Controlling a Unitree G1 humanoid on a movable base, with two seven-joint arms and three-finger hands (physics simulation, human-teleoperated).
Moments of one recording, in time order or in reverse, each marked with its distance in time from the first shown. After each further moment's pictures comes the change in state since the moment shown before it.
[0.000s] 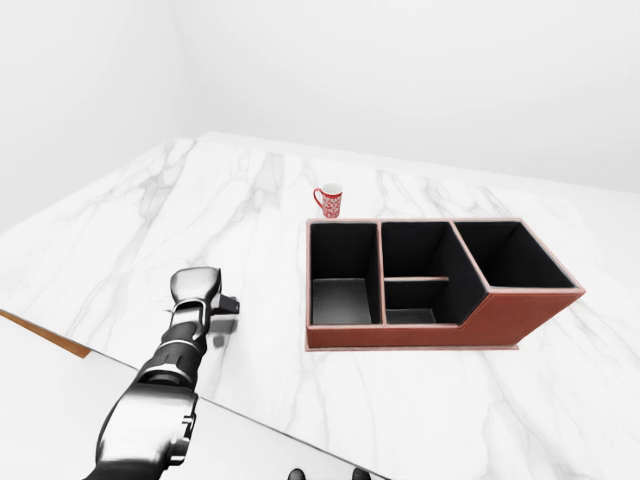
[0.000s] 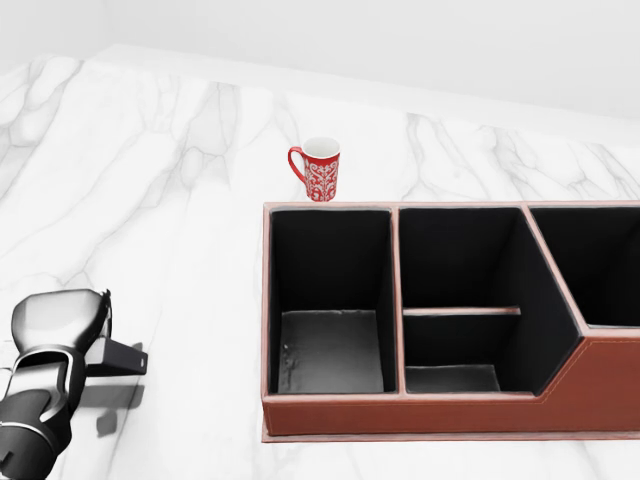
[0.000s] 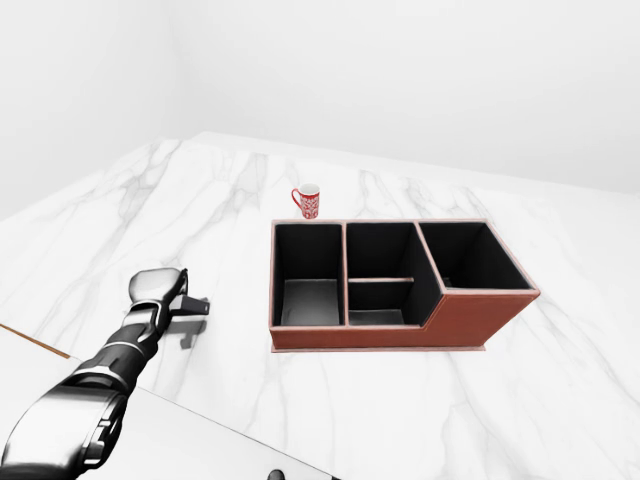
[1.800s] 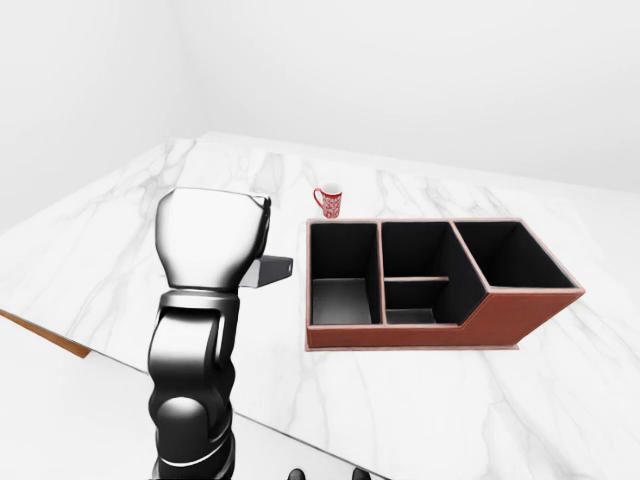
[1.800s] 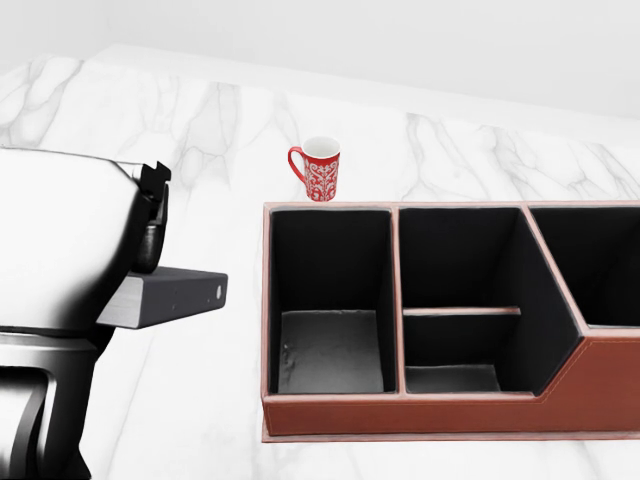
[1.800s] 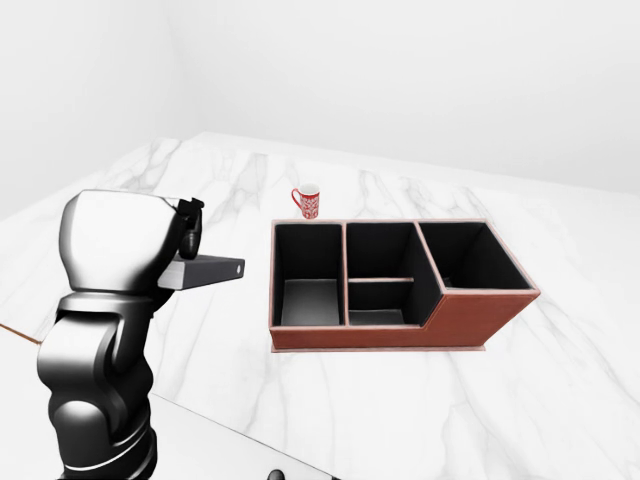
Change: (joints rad) left arm 0.426 -0.324 0.059 -2.011 0.464 -0.101 -0.828; right arm 0.004 0.010 -0.002 -0.012 -0.006 0.000 0.020
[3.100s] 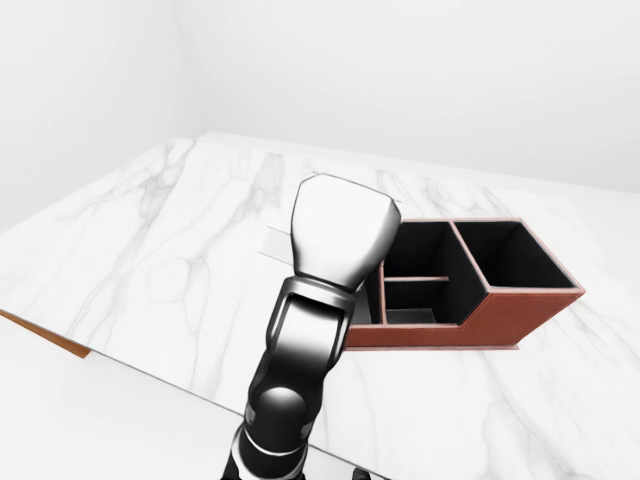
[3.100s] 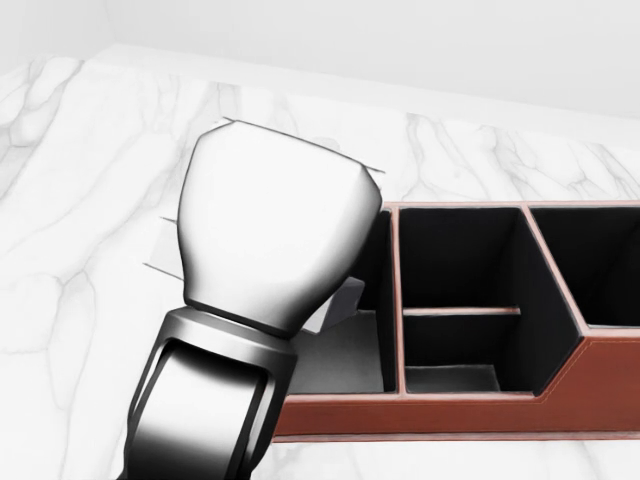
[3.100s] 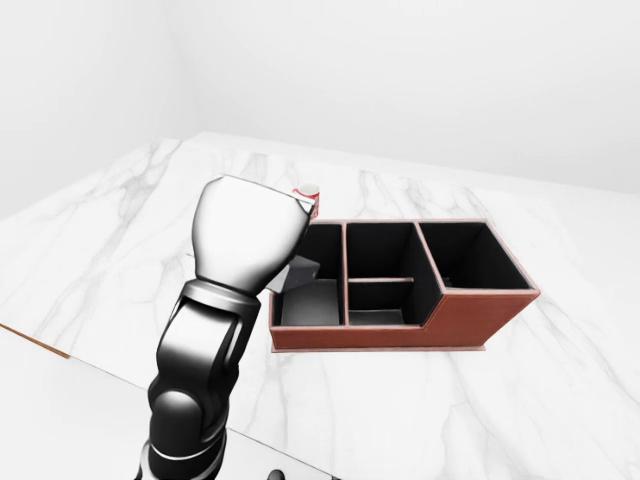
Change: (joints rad) left arm -0.123 -0.266 -0.334 0.153 0.270 -0.057 -0.016; right arm -0.002 0.008 0.012 0.002 -0.042 0.000 0.009
